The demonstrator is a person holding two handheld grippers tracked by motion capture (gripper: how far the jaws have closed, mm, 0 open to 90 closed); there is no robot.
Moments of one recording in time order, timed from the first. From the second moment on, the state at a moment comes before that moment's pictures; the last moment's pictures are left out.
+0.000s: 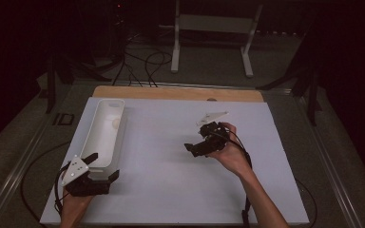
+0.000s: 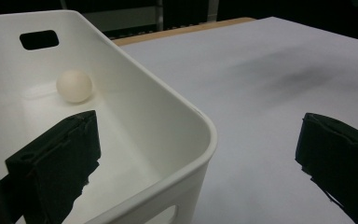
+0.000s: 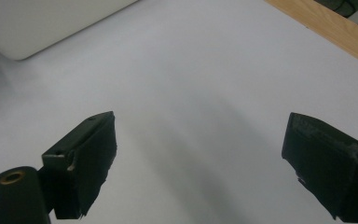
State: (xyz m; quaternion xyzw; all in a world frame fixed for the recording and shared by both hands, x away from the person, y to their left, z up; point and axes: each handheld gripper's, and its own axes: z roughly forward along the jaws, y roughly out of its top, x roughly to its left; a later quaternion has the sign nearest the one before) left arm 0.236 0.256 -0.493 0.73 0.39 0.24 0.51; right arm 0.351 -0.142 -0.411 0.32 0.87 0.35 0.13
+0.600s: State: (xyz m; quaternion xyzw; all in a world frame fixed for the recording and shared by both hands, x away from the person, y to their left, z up) left arm 0.238 0.257 -0.492 0.72 0.40 0.24 0.51; right arm 0.297 -0.209 -0.446 0.35 0.83 0.40 0.16
